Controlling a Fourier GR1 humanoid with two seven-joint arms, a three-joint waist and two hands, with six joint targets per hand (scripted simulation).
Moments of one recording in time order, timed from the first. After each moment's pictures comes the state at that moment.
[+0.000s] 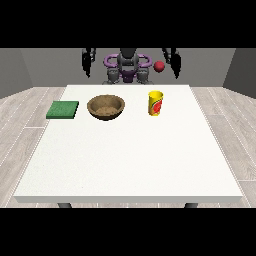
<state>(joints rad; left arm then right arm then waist) -0.01 0.09 0.03 -1.58 0.00 0.03 0.01 -0.02 -0.03 0.02 -1.59 0.00 0.03 0.01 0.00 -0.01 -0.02</state>
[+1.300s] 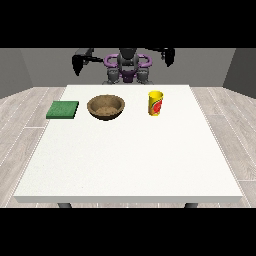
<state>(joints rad) -0.12 0.07 -0.04 -1.71 0.05 0.04 -0.10 -0.12 -0.08 -0.12 -1.58 -0.11 0.06 -0.13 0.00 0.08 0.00</state>
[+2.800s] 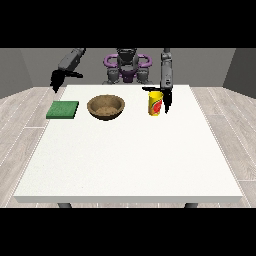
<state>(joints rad) -0.48 0.11 0.19 -0.86 0.00 0.09 -0.72 -0.32 -0.28 -0.27 -1.24 -0.20 0.26 -0.35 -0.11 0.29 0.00</state>
